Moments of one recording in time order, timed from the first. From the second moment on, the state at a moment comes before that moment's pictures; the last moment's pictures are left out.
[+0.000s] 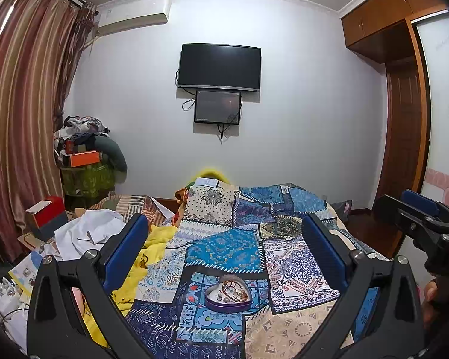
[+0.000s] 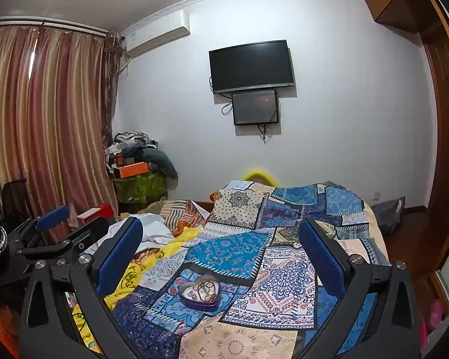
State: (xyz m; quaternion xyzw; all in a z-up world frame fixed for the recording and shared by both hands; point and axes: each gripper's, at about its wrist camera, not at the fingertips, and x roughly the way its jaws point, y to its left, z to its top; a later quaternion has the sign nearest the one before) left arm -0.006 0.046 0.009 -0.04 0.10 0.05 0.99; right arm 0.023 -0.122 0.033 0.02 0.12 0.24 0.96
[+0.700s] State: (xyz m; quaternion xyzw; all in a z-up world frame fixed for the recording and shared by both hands) left arm -0.005 0.046 0.006 -0.04 0.10 0.03 0.99; right arm 0.025 -0.122 0.032 0.02 0.12 0.24 0.96
